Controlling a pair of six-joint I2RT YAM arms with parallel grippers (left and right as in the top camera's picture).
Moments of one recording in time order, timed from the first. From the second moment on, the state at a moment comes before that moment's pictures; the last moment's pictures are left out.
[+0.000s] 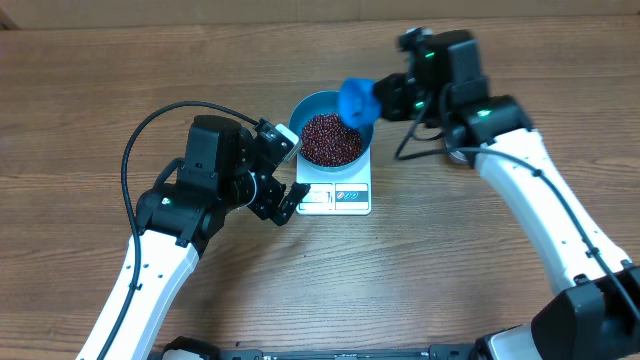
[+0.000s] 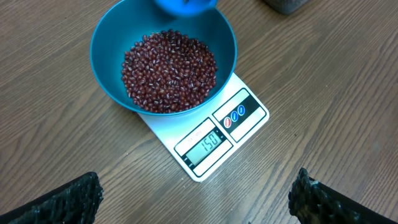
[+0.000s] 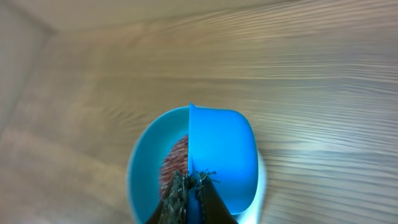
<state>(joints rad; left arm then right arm) -0.30 1.23 1.07 -0.71 0.34 0.29 0.28 1.64 1.44 -0.53 -0.30 0.32</state>
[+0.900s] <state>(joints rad) -0.30 1.23 1.07 -0.71 0.34 0.29 -0.07 1.45 1.44 -0.79 -0.02 -0.08</state>
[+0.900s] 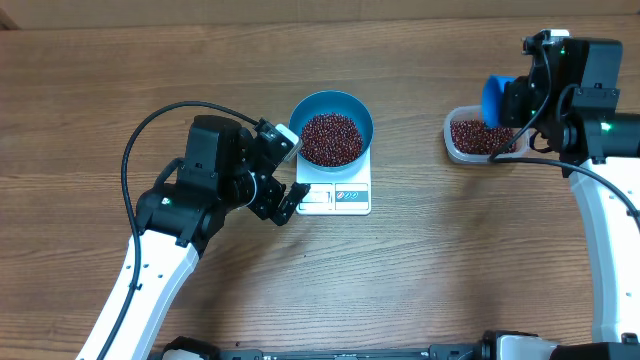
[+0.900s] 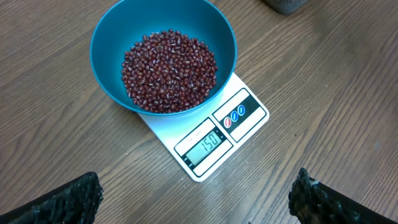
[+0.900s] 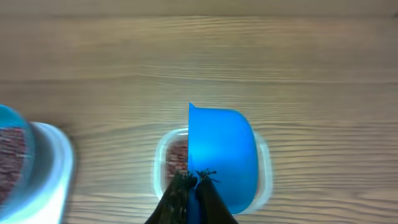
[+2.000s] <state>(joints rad) -0.30 1.23 1.07 -0.71 0.34 0.29 -0.02 1.47 1.44 -0.81 0.15 0.43</state>
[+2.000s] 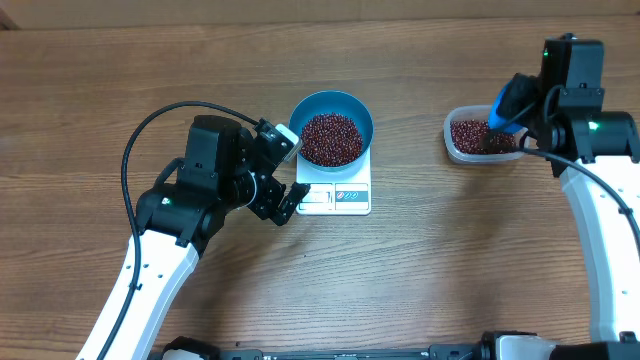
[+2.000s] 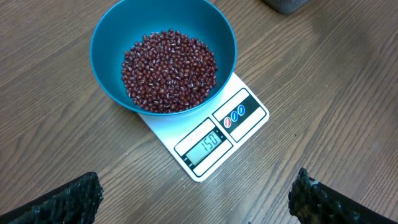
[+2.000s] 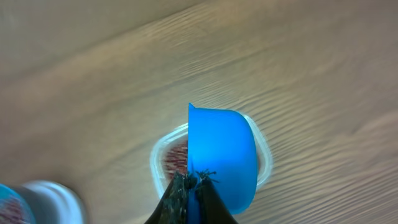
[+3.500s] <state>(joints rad) -0.30 1.23 1.07 -0.71 0.34 0.29 -0.03 1.55 1.20 -0.64 0.27 1.27</state>
